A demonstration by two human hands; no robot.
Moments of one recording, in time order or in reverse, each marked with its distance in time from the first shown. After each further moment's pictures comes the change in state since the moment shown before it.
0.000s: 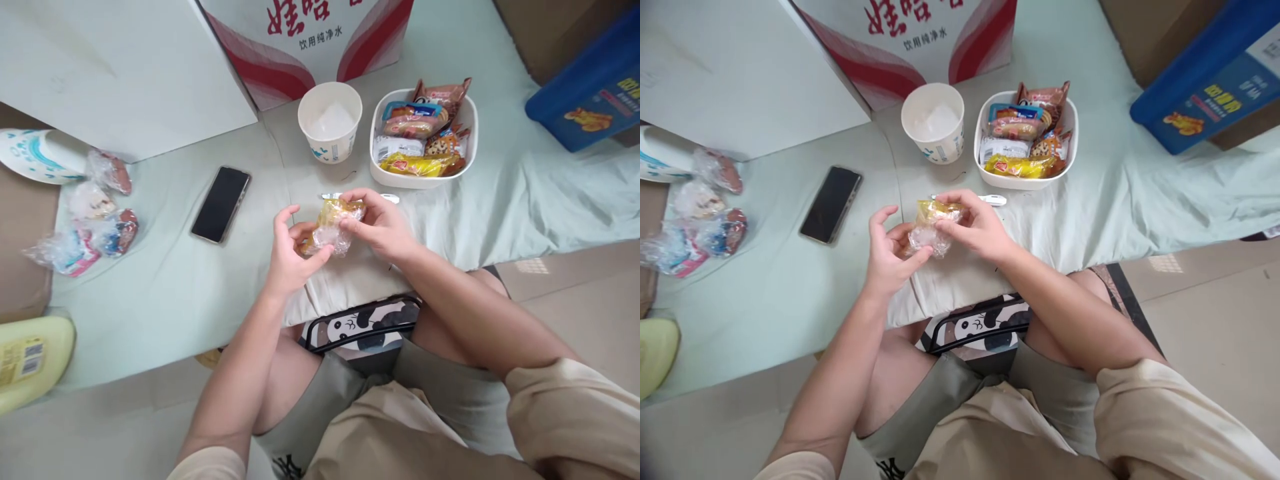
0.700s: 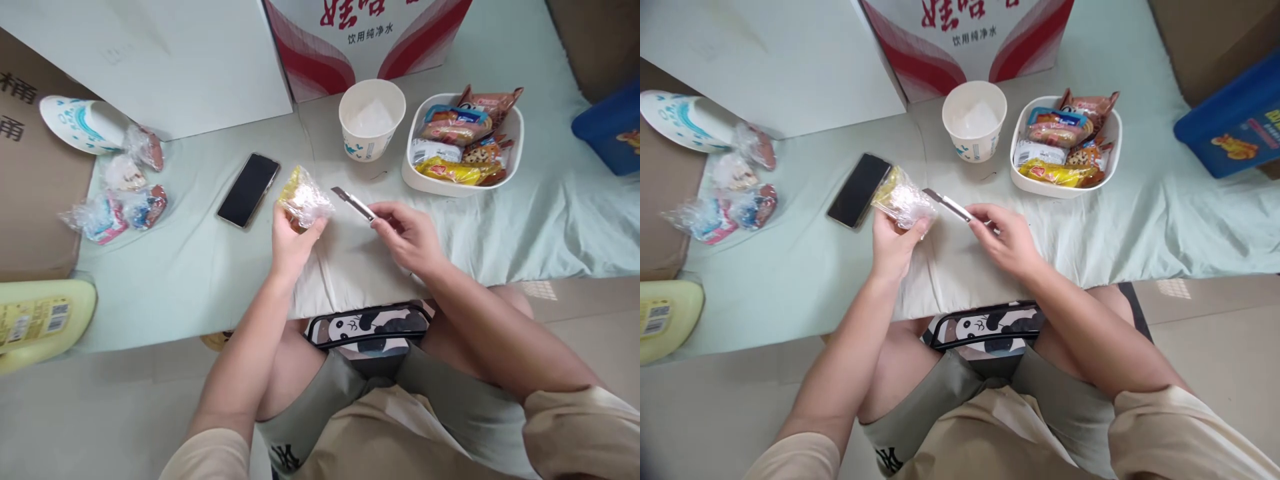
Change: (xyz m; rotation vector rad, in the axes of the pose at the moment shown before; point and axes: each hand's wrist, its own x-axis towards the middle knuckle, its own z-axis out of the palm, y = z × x) left_hand 0.020 -0.032 -0.021 -0.165 0.378 0.117; right_hand -0.012 -0.016 -0.002 -0.529 0.031 -0.071
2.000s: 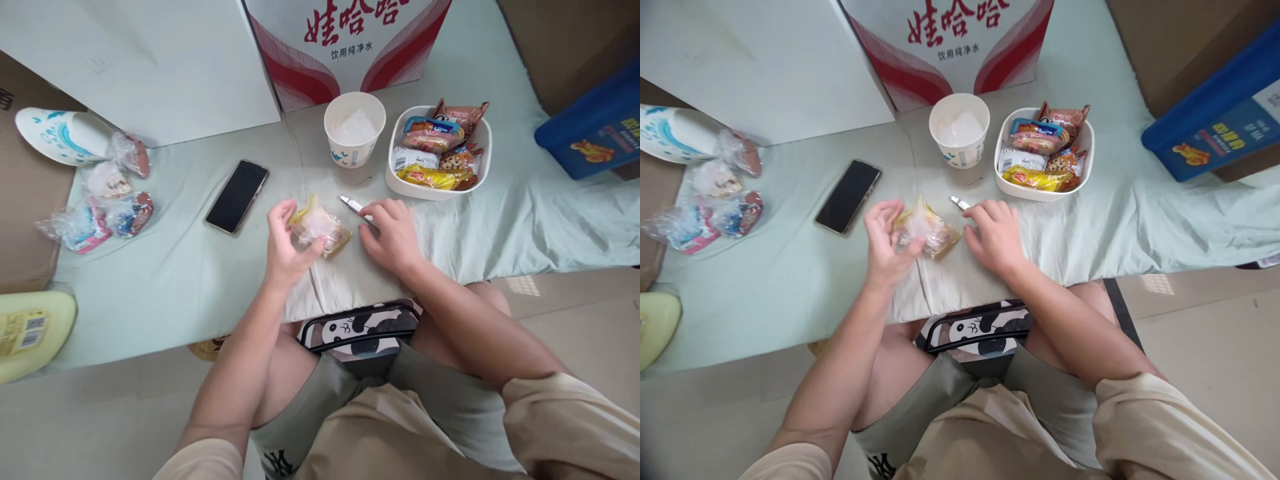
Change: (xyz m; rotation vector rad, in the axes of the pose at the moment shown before) left_hand -0.011 0.005 -0.008 0.264 -0.165 0.214; right_hand -0.003 0.011 0.010 -0.540 0.103 -0.059
